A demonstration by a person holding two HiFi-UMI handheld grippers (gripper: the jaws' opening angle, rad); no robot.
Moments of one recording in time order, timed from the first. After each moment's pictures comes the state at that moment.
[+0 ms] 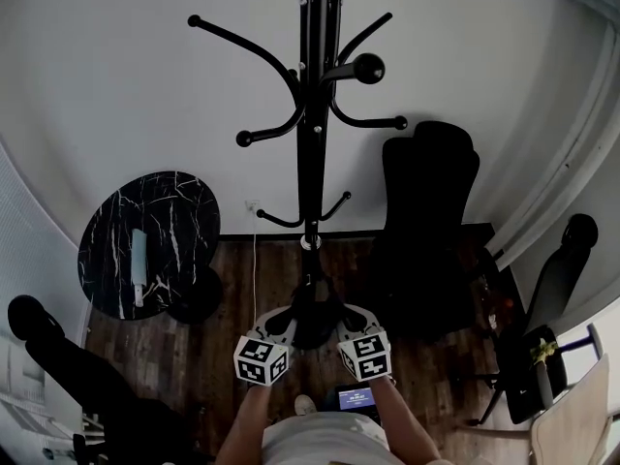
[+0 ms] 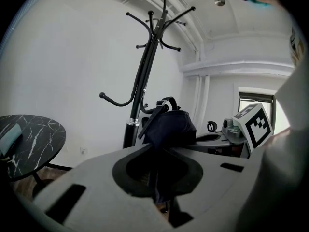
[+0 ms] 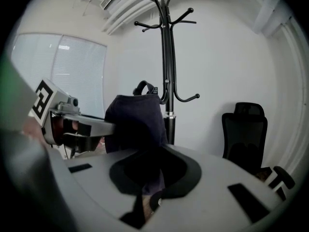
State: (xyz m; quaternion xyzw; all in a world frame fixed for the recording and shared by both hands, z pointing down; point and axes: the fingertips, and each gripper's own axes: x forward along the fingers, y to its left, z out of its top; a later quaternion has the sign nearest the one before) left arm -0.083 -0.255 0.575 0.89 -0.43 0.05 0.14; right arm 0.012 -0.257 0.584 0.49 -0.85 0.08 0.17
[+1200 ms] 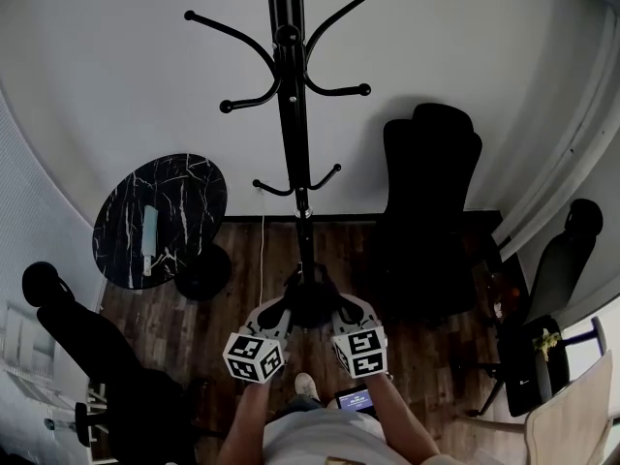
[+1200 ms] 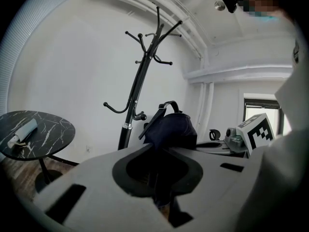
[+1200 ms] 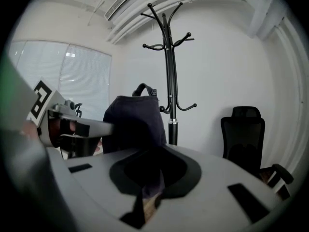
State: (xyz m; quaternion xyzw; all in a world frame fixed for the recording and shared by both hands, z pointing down) left arm -0.063 -0.168 0.538 0.86 -0.48 0.01 0.15; right arm 0.035 -0.179 0.552 0.47 -0.87 0.07 0.13
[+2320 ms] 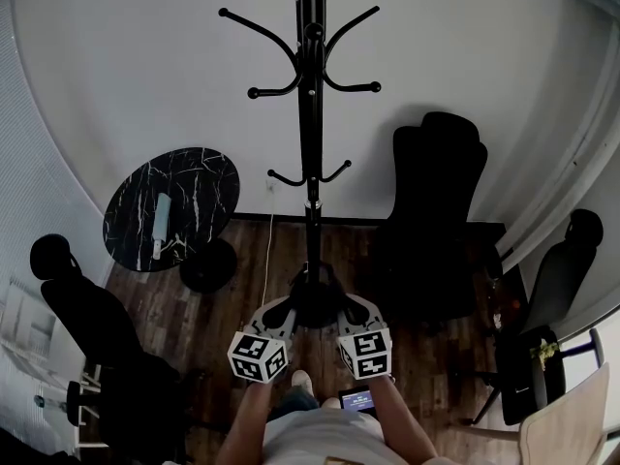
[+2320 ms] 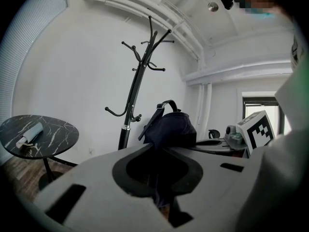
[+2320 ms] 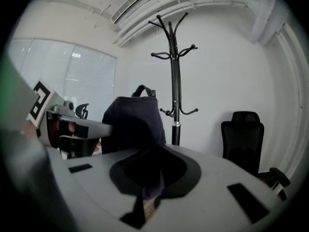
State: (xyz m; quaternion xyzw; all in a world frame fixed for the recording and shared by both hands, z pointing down) left arm -0.058 -0.117 0.529 0.86 -0.50 0.00 0.13; right arm 0.041 -0.132 0.539 0.47 -0.87 0.05 0.13
